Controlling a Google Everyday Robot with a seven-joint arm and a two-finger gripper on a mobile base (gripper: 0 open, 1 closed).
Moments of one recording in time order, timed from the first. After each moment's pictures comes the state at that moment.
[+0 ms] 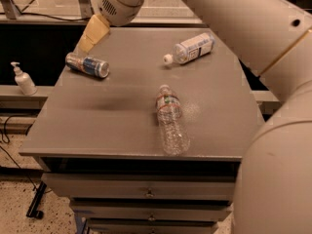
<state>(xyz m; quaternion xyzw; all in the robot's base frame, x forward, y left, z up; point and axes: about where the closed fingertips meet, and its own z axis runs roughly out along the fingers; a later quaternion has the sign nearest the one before) 0.656 0.119 0.961 -0.48 0.82 0.13 0.28</state>
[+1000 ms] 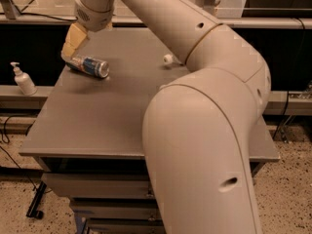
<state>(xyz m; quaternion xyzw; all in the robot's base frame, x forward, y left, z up) 0.712 0.183 0.910 -0.49 0.83 0.11 0.22</state>
